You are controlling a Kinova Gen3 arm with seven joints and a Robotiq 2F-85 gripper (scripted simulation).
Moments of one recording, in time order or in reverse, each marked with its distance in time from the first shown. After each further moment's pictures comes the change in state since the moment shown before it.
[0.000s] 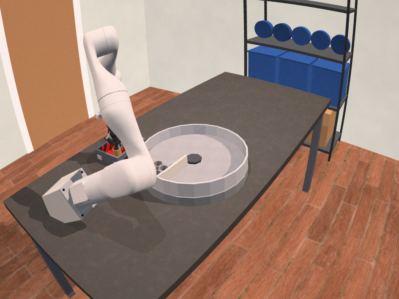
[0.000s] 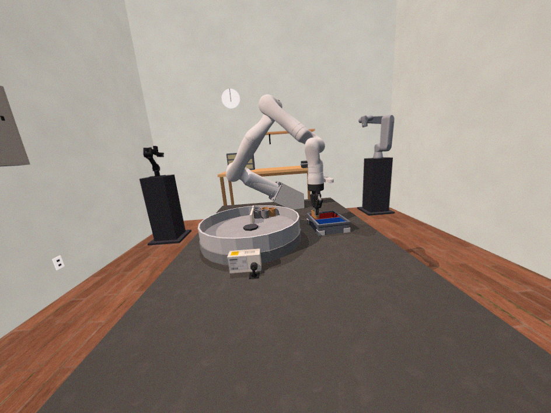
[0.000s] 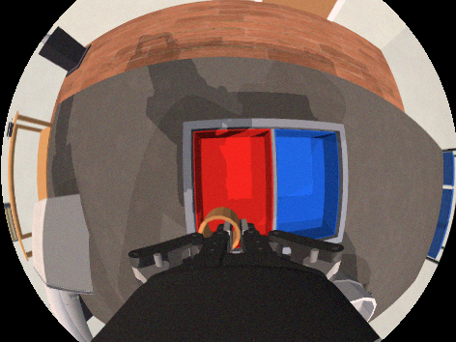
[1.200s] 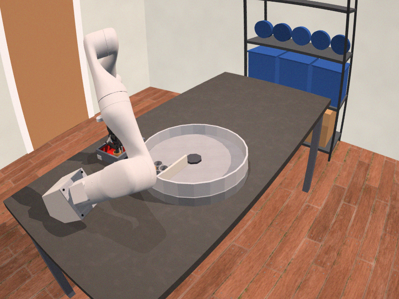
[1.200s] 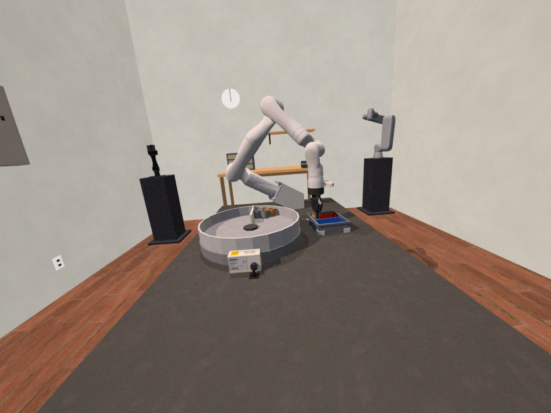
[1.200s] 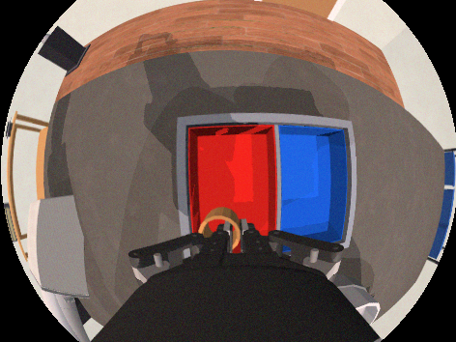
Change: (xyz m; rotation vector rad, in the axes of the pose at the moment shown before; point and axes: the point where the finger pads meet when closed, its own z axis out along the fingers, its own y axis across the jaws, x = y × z) arm 0.001 0.000 0.018 -0.001 0.002 0.000
